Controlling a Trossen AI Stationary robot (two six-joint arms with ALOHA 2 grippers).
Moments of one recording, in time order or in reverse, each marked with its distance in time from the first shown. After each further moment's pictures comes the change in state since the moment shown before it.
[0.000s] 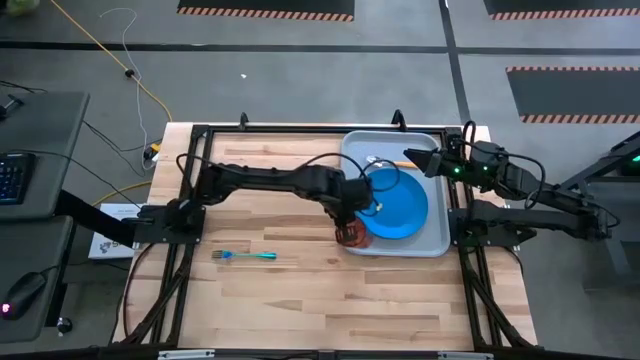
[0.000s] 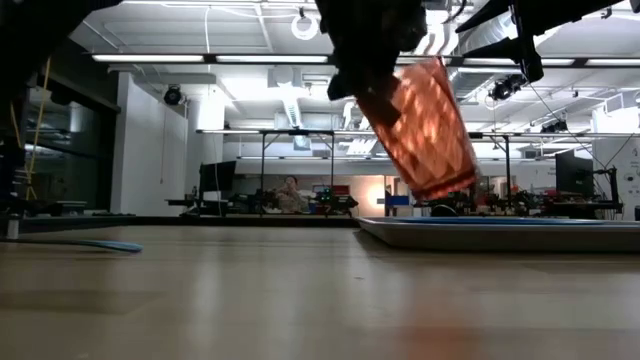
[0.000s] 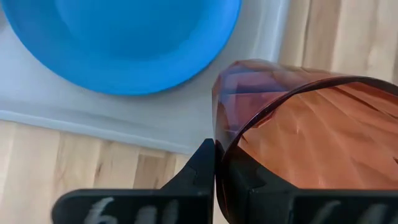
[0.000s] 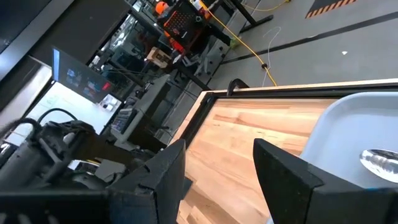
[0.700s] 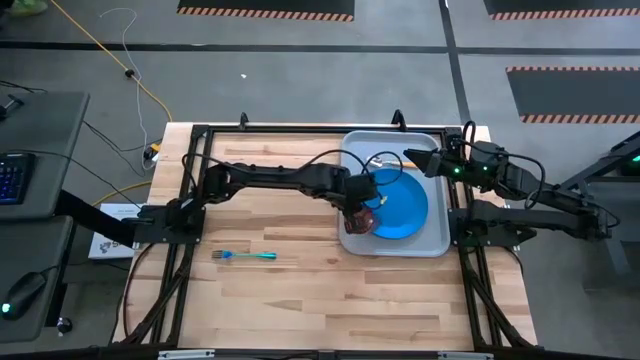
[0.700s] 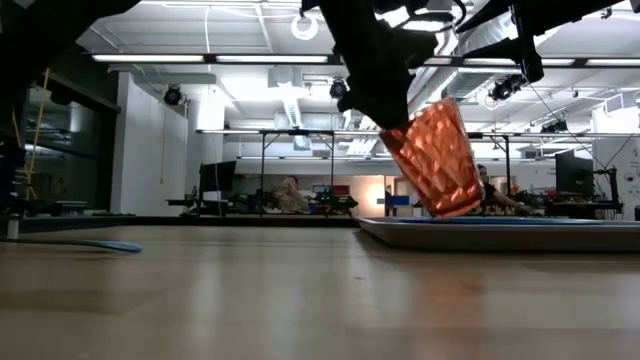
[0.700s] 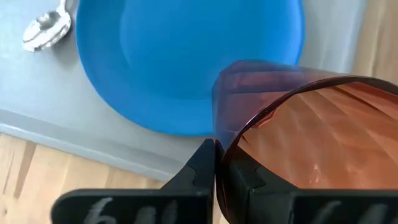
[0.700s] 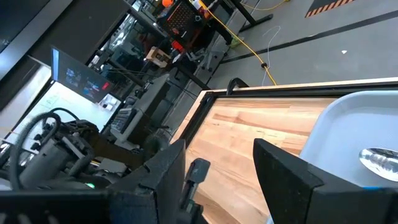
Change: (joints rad) left arm 0.026 0.040 -0.016 0.127 -0.150 0.017; right arm 0.000 0.000 0.000 -0.004 0.000 0.003
